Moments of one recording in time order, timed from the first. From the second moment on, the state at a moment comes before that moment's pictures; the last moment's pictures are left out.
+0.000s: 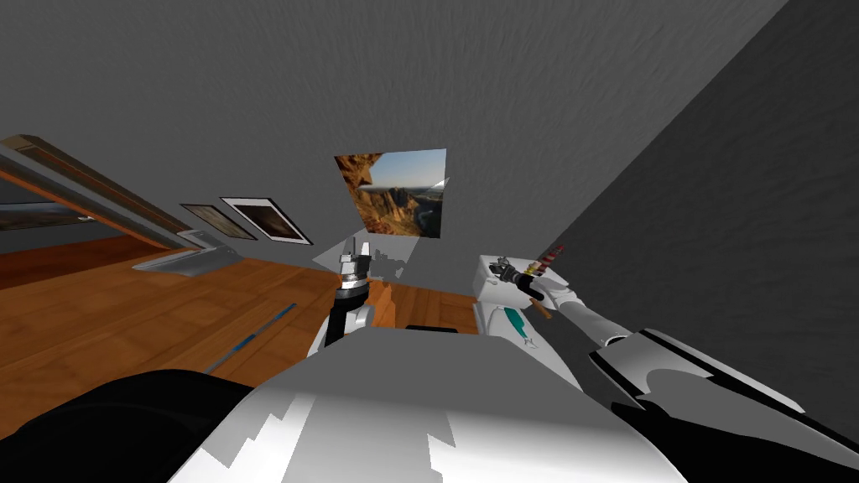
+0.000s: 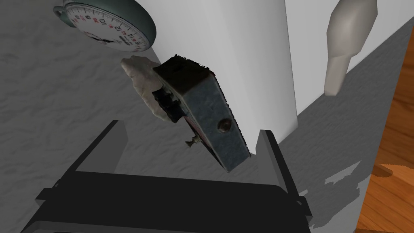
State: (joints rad) left arm 0.47 0.02 0.06 -2.27 -0.01 -0.52 -0.03; right arm -0.34 -0.95 0.46 -0.81 0.83 -0.32 0.81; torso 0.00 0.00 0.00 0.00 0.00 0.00
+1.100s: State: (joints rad) left arm 0.47 0.02 0.06 -2.27 -0.01 -0.52 -0.03; right arm -0.36 -0.95 0.39 -0.78 0.90 -0.37 0.79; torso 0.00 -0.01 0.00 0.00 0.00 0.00
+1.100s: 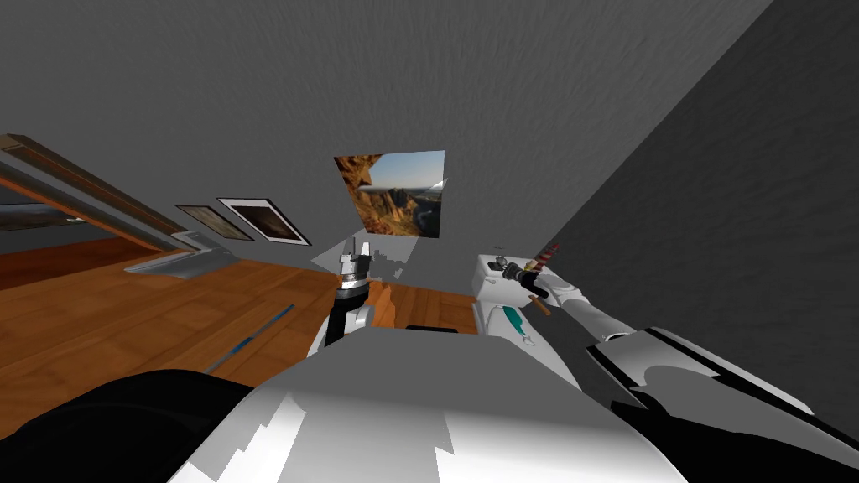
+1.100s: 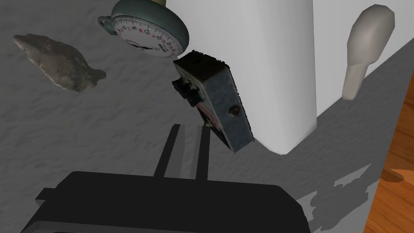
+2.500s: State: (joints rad) left arm 0.47 0.02 0.06 -2.27 -0.01 -0.52 -0.03; right arm -0.36 -1.25 0.49 -0.88 1.03 -0.61 0.77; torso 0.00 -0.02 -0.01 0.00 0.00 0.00
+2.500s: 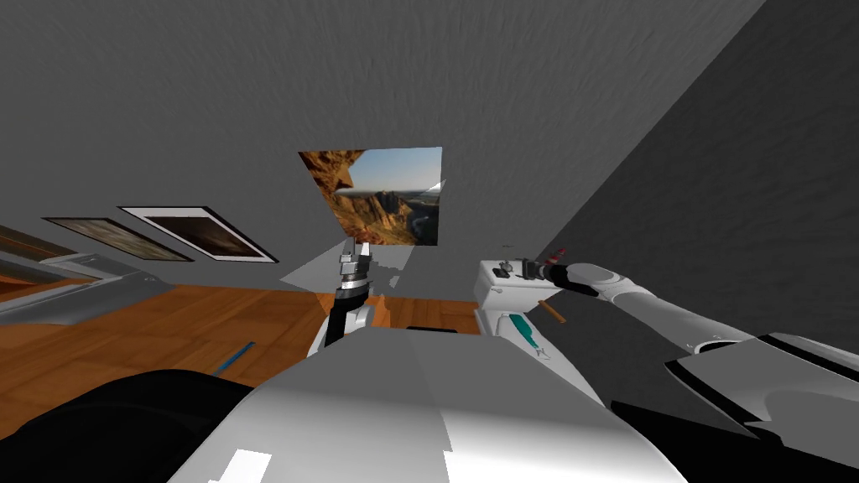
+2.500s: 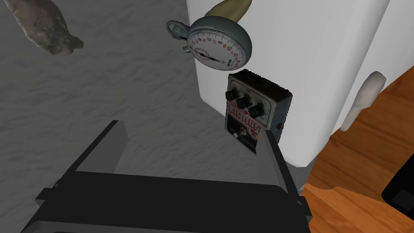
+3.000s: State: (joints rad) left arm 0.47 0.02 0.06 -2.27 -0.01 -0.52 -0.03; right arm -0.35 -1.33 0.54 -0.87 1.09 -0.70 0.81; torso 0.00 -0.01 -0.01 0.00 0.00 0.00
